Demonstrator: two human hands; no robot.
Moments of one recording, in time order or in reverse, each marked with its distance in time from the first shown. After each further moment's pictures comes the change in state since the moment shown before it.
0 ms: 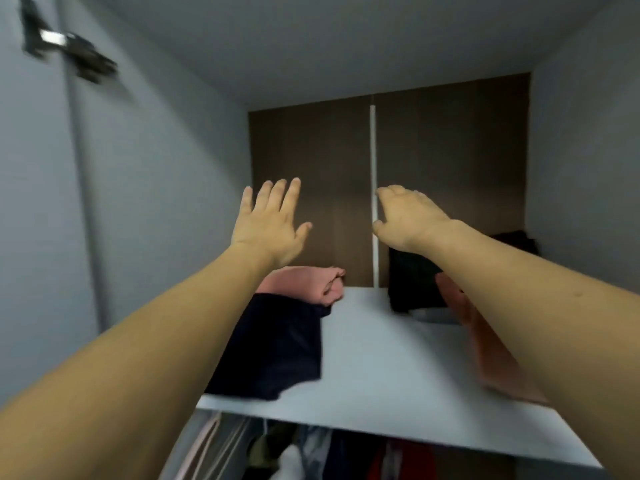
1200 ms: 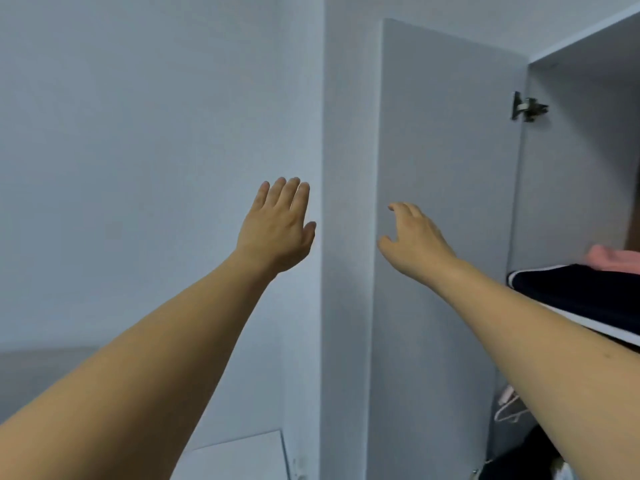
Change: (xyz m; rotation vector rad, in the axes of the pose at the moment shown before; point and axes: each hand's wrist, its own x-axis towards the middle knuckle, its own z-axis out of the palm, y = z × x) left_hand -0.453 -0.143 -0.487 0.731 -0.160 -0.556; right_hand -0.314 -0.387 -0.196 0.953 -0.139 -0.703
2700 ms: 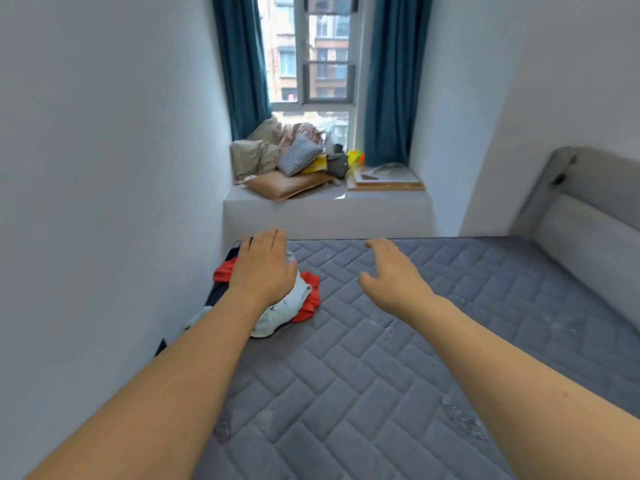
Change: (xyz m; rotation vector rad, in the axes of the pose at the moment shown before) left_hand -1.049 -0.250 -0.834 0.992 -0.622 -1.595; right_hand -0.884 -0.921 0.024 0.802 -1.043 -1.455
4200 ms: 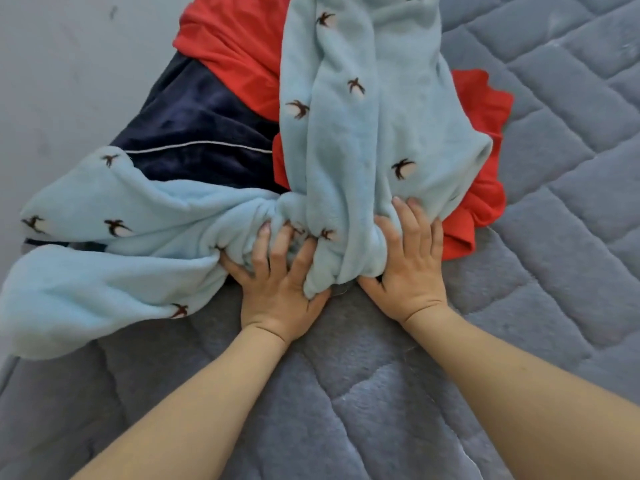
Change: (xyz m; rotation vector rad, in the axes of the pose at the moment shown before) left_hand 0.108 -0.209 0.813 0.064 0.012 -0.292; right_hand 0.411 0.260 0.789 -0.040 0.068 -0.396
